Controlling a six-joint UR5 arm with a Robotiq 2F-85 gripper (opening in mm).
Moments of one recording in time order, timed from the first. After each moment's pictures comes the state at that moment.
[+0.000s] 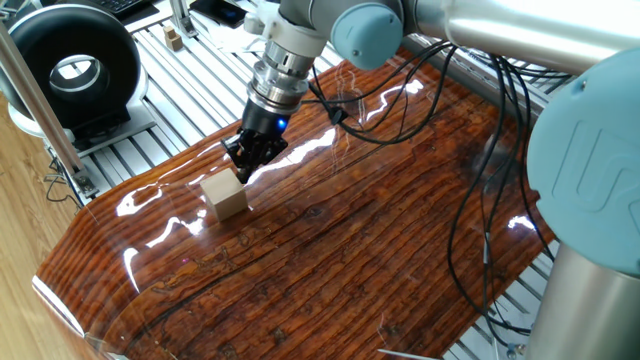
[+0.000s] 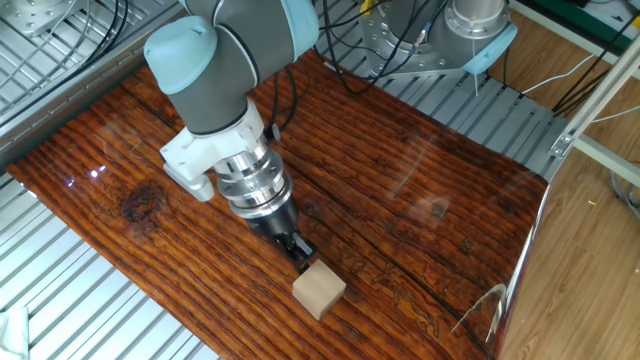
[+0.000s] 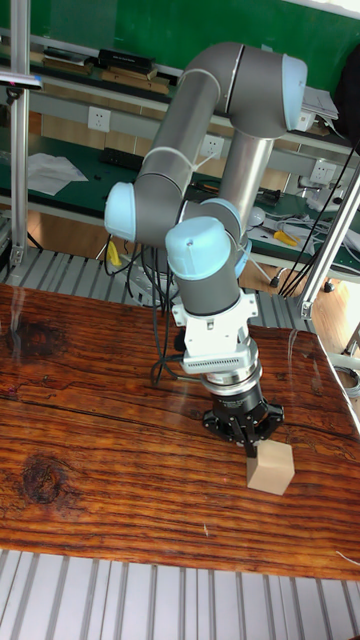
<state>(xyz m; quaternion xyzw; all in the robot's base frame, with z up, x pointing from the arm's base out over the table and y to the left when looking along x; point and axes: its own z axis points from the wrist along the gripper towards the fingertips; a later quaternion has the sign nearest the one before) 0.596 0.173 0.047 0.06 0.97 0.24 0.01</state>
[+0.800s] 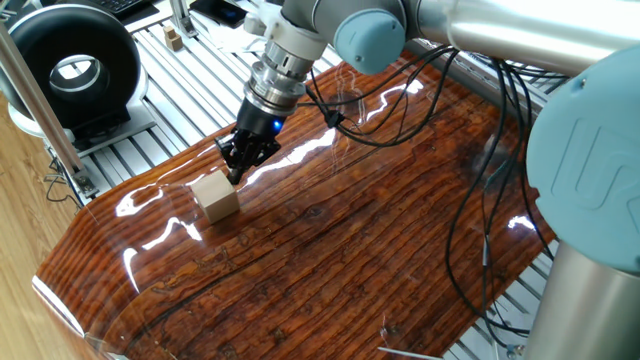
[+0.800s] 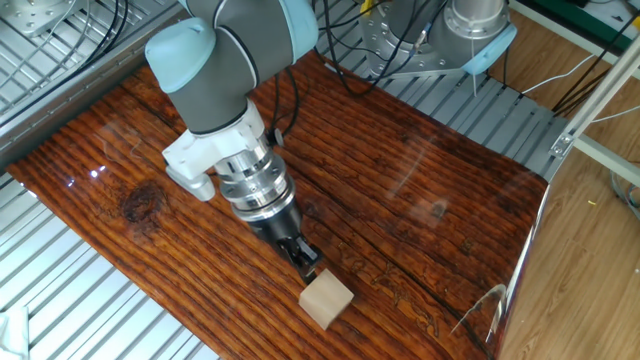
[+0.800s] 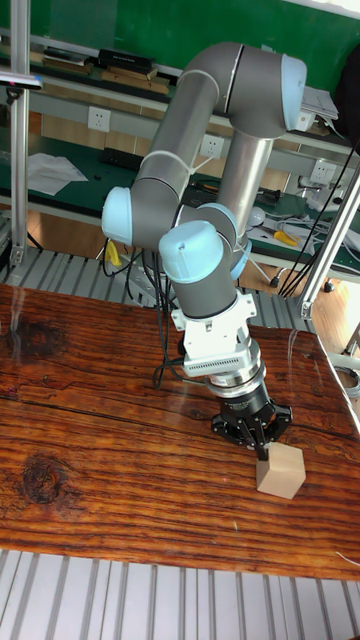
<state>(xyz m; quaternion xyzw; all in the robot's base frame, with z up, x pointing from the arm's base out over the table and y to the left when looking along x) 0.601 0.188 0.050 0.06 0.96 0.27 0.02</state>
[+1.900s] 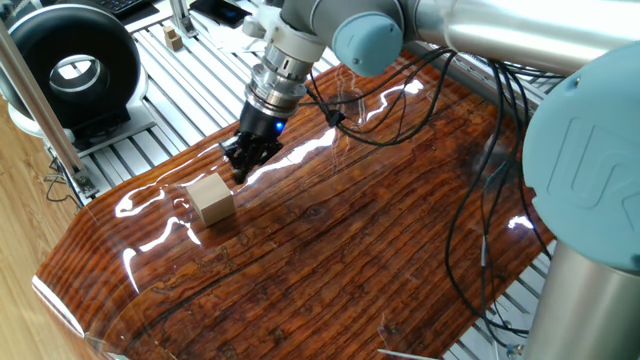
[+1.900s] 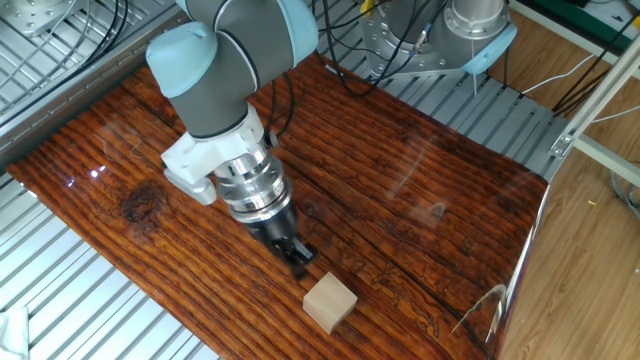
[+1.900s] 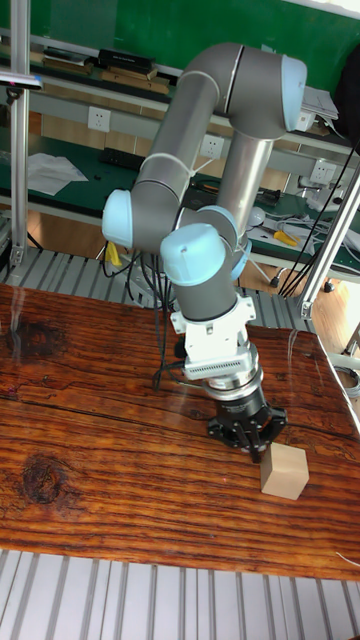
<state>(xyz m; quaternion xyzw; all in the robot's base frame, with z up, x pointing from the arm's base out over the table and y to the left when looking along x) 0.603 0.155 0.036 0.03 0.98 0.20 0.02</state>
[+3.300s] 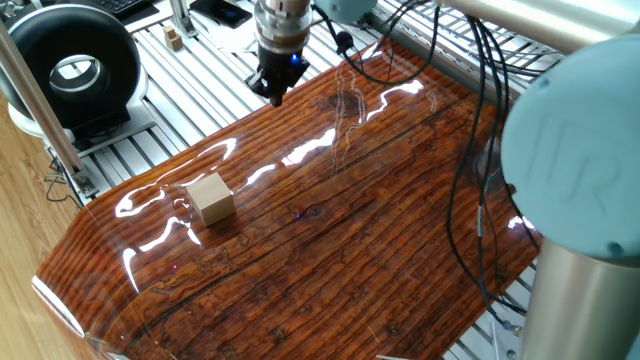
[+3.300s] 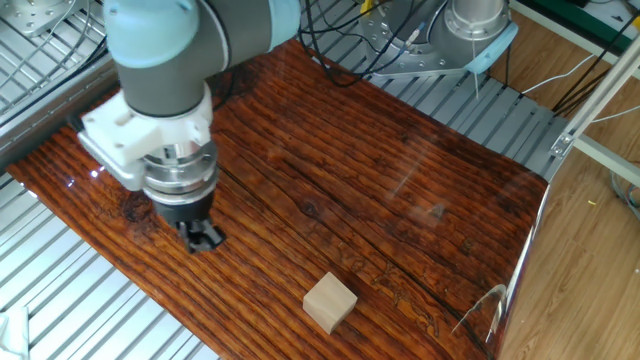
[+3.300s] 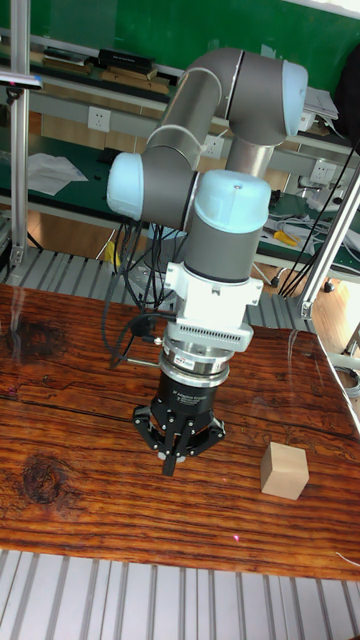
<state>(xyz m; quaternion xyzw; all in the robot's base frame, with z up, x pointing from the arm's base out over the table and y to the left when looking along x) 0.689 0.021 0.091 0.03 1.00 0.01 0.09</state>
